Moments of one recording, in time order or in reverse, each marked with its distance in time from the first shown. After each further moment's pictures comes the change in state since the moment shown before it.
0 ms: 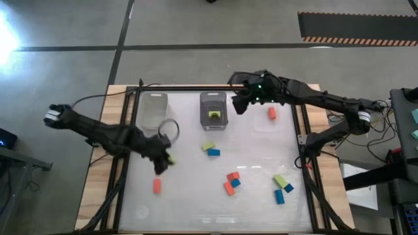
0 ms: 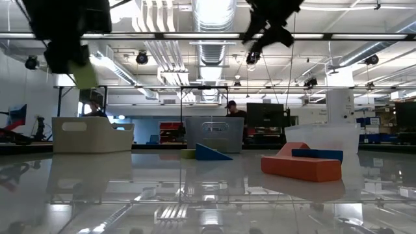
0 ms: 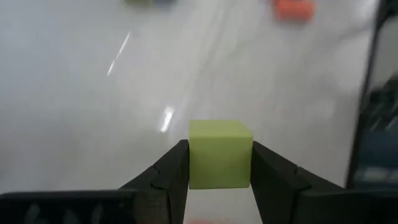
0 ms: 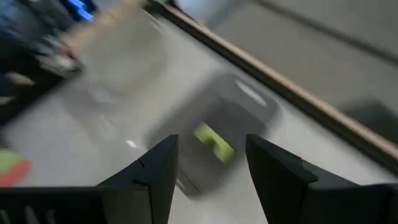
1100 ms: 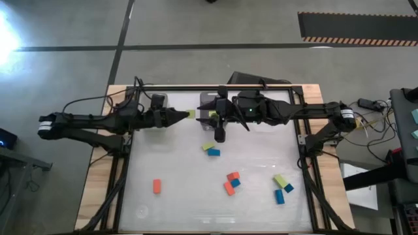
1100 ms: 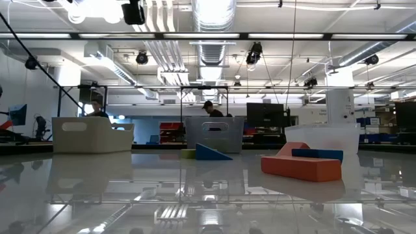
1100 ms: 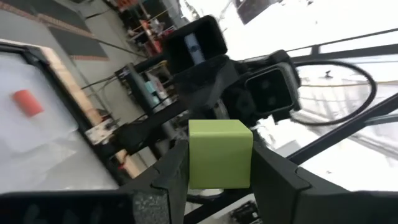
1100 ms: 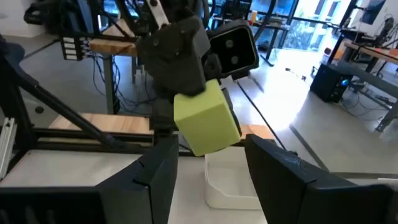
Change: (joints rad) left arm 0.343 -0.075 -0.018 1.049 0.009 -0.279; right arm 0.309 0.192 0.129 0.581 -0.061 -0.519
